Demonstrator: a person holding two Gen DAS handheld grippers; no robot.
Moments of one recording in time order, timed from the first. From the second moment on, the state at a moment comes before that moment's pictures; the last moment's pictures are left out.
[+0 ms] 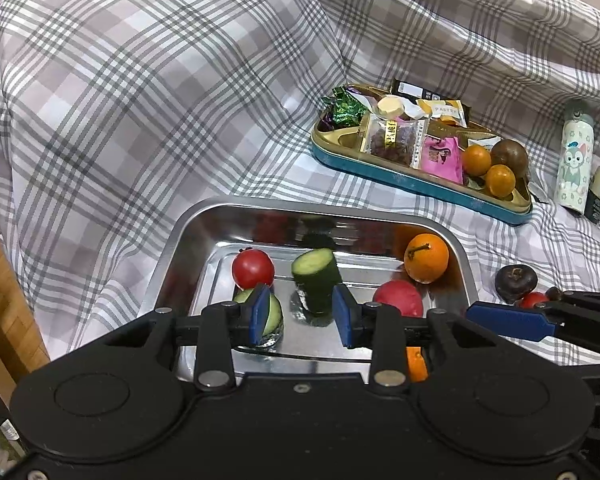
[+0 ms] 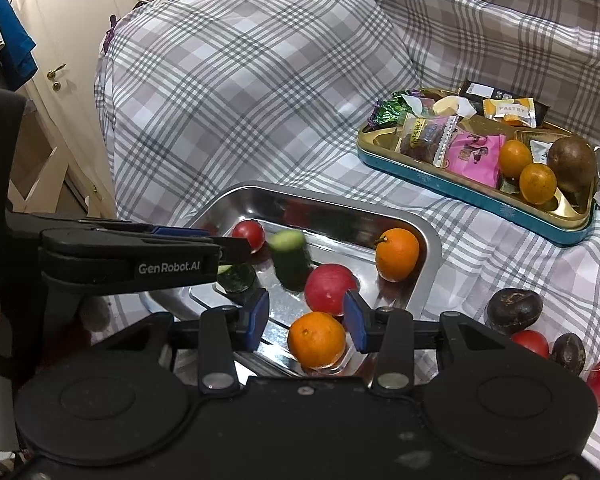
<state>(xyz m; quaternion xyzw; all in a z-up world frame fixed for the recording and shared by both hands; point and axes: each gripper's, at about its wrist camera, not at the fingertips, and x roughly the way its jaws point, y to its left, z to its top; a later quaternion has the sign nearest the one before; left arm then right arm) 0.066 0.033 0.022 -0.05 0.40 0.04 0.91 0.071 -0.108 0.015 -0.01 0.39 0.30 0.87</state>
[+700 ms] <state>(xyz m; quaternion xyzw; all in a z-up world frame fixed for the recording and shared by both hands) 0.065 0.002 0.029 -0.01 0.40 0.01 0.92 0.077 -0.138 0.024 0.01 0.39 0.24 0.89</state>
